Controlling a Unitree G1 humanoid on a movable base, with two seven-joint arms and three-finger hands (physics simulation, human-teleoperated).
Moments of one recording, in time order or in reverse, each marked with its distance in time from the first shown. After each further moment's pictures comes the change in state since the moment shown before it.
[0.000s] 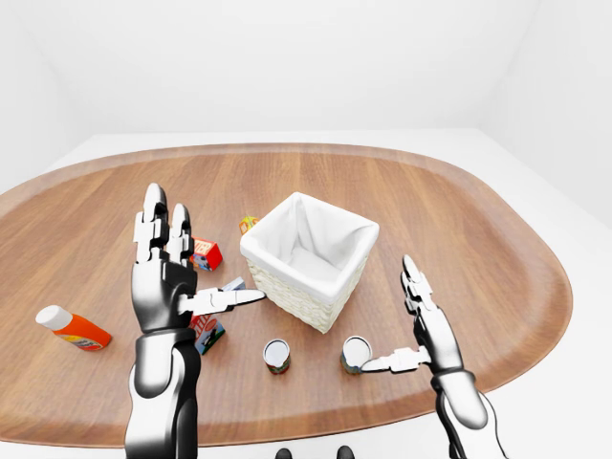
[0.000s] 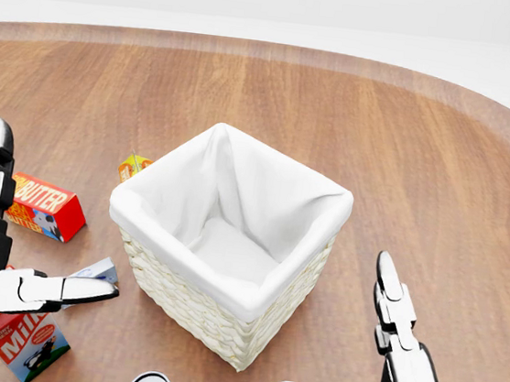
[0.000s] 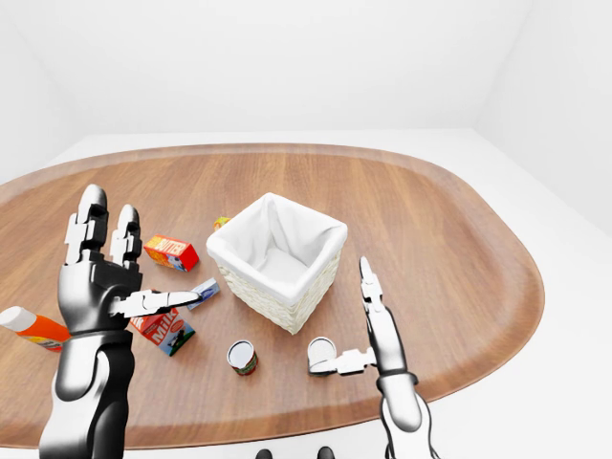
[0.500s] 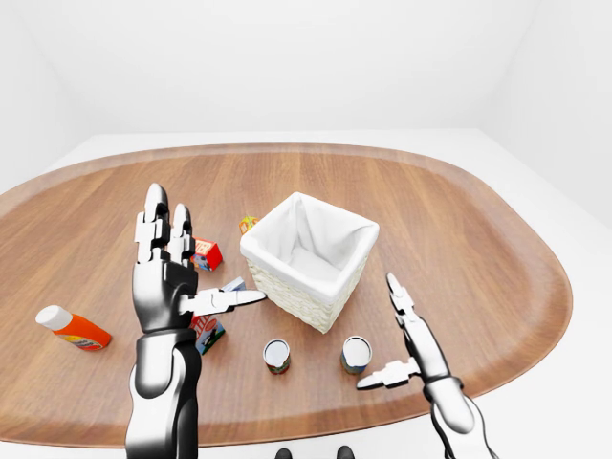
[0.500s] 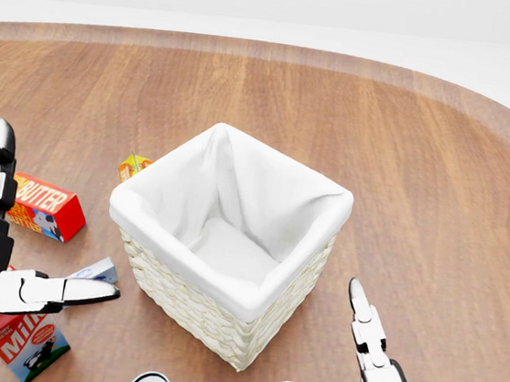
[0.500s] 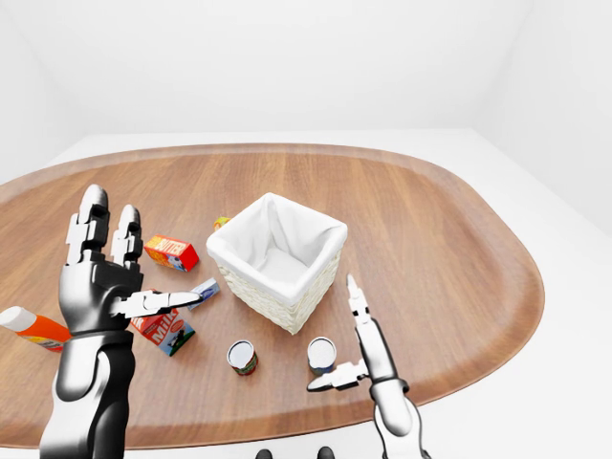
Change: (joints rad) left arm 0.002 -0.001 -0.004 -0.002 0.002 0.000 -0.002; right arm 0.013 -0.020 0.038 0.101 -0.095 0.000 0.016
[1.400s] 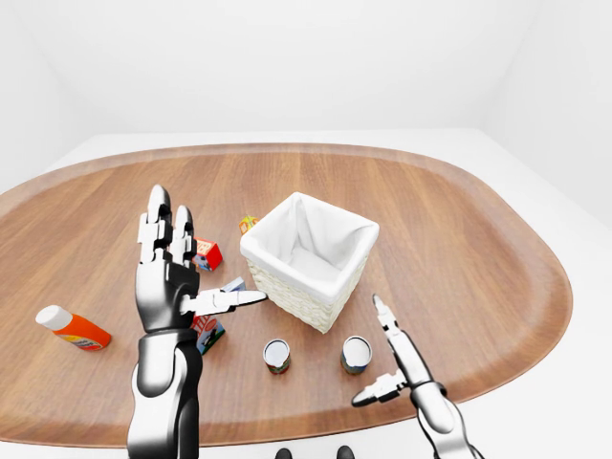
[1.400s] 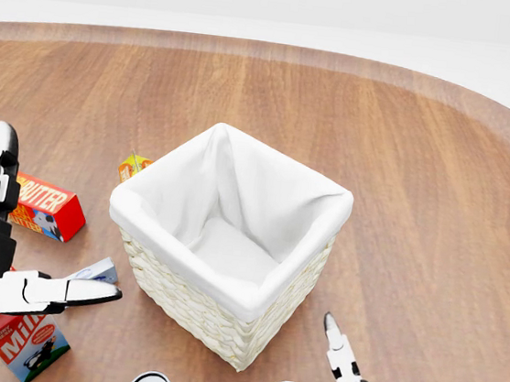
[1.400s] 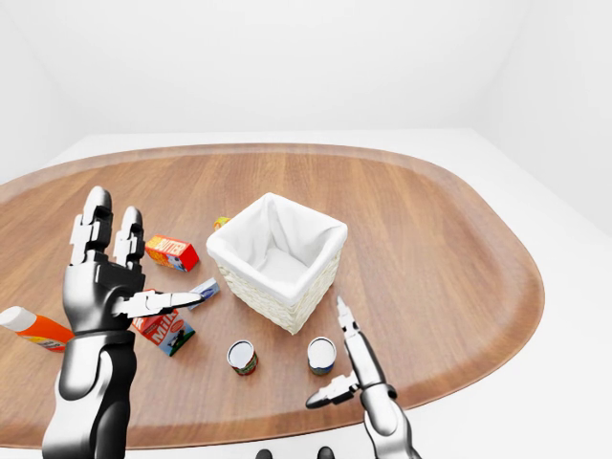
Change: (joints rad) left arm 0.000 0.000 -0.003 0.012 0.006 0.000 0.000; right arm -0.040 -0.018 0.041 0.216 -0.103 0.000 -0.029
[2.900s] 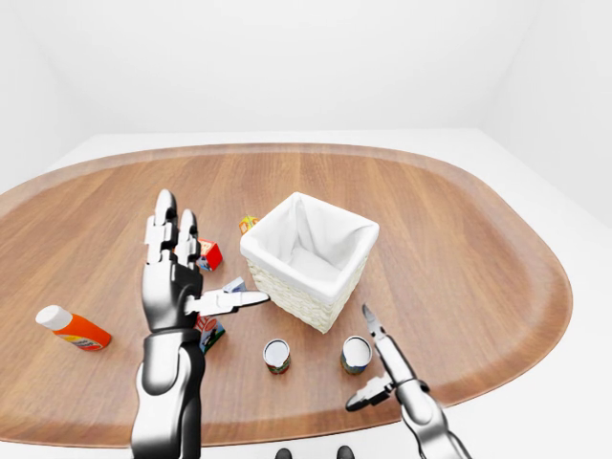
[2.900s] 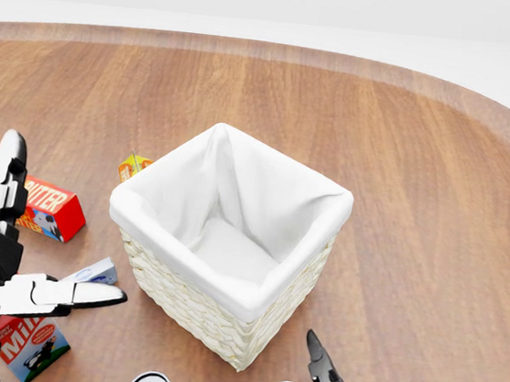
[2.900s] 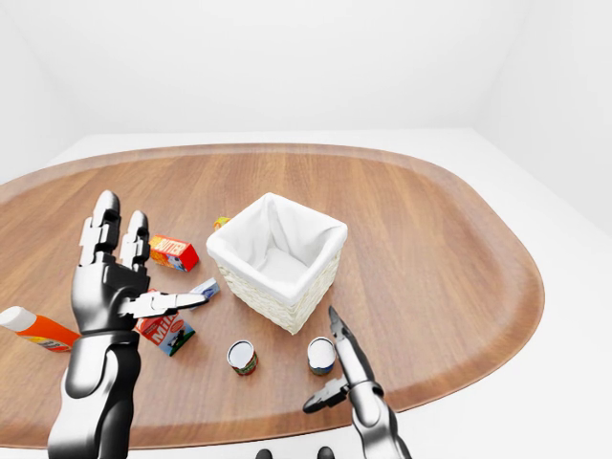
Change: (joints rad) left arm 0.003 -0.002 -0.010 0.027 0.011 0.000 -0.002; right arm -0.111 0.002 0.042 0.258 -0.100 0.000 -0.084
